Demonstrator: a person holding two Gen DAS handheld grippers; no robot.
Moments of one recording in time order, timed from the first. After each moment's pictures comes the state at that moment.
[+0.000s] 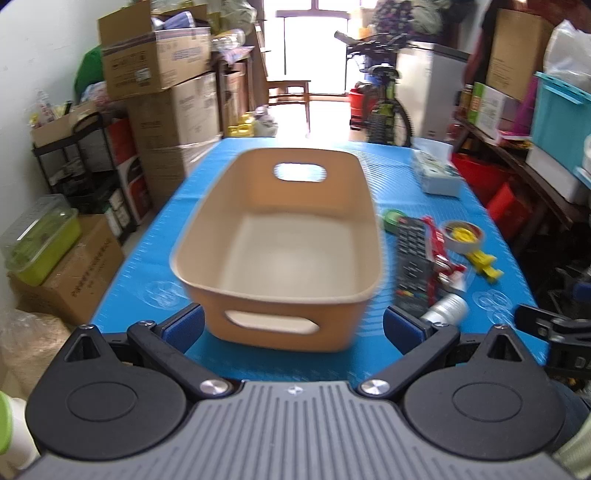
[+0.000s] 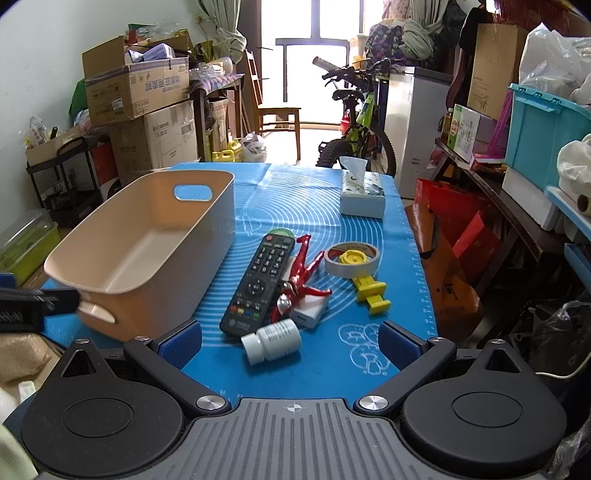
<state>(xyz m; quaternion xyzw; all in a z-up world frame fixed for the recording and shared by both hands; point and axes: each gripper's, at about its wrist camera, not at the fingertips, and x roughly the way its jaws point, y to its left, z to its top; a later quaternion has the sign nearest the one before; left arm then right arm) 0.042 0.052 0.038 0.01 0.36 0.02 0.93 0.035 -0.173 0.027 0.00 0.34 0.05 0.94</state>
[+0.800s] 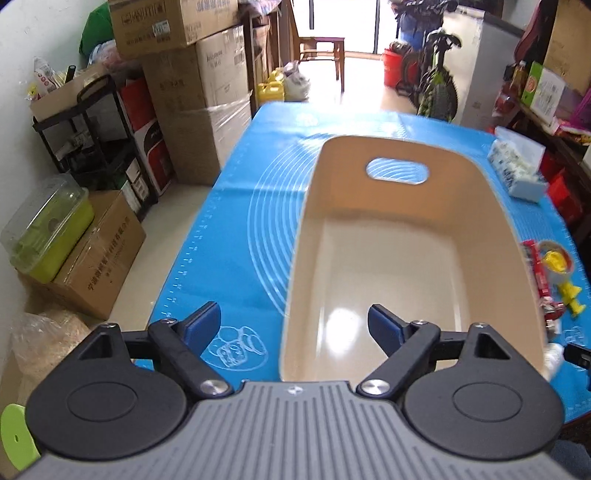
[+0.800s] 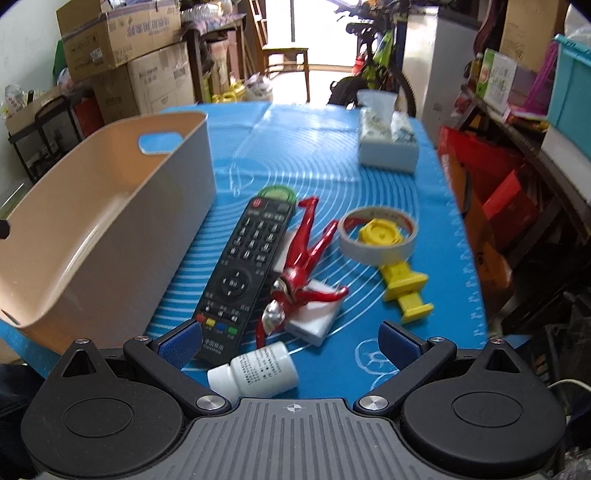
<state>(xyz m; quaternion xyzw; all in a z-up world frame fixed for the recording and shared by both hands) 0.165 0.151 0.019 0.01 0.44 0.04 0.90 0.158 -0.172 -0.038 0.00 0.43 0.07 0.90</state>
